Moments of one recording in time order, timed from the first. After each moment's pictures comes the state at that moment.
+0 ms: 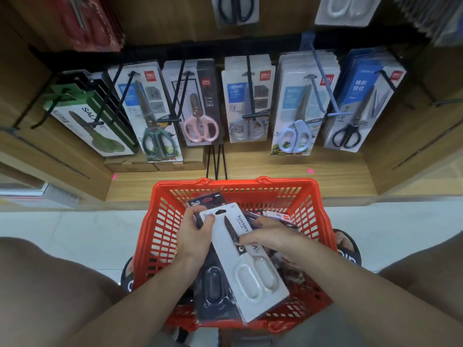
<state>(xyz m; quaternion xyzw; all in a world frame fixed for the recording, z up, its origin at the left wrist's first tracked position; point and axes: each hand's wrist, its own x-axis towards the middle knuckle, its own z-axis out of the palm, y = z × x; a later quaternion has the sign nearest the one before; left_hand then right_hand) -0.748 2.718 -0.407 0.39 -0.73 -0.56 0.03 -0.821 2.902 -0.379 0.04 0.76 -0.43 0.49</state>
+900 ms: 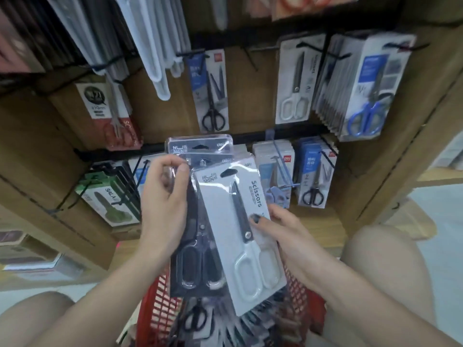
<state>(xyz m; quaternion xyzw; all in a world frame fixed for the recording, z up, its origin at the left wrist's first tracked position) -0.804 2.717 -0.145 0.04 -0.80 -0.51 0.33 -0.814 2.941 -0.197 -0.04 0.58 -0.77 0.25</state>
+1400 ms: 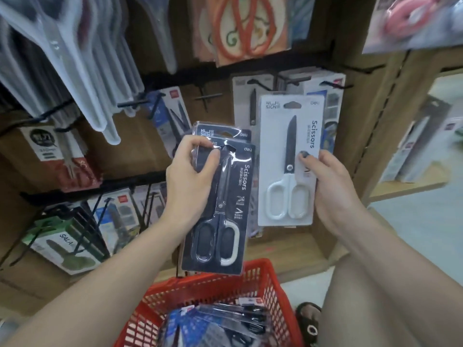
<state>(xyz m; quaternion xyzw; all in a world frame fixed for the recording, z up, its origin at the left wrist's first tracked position) -0.908 2.796 -0.101 -0.06 -0.80 -0.52 0.29 -0.917 3.042 -0.123 0.01 0.56 -0.82 -0.07</state>
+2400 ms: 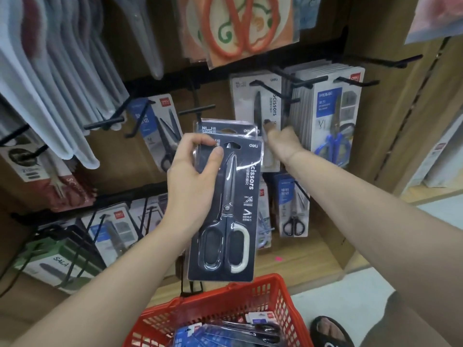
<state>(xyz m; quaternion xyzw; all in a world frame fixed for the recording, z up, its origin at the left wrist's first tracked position) -0.952 2.800 -0.095 -0.07 -0.77 -0.58 0.25 -1.079 2.979 -0.100 0.13 0.81 -0.57 -0.02</state>
